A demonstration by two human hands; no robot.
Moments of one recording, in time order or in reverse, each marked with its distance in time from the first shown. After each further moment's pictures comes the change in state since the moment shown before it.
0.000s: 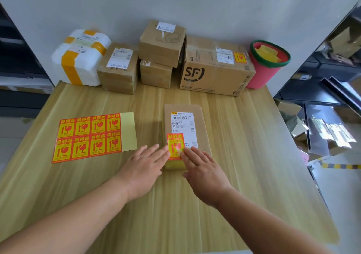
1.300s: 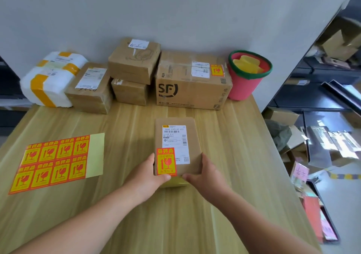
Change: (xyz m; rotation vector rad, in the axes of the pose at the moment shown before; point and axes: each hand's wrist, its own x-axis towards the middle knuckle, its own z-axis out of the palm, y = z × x) left_hand 0.117 0.074 -0.010 -1.017 -0.095 -0.654; right_hand 0.007 0.124 -0.022 0.985 -0.092 0.623
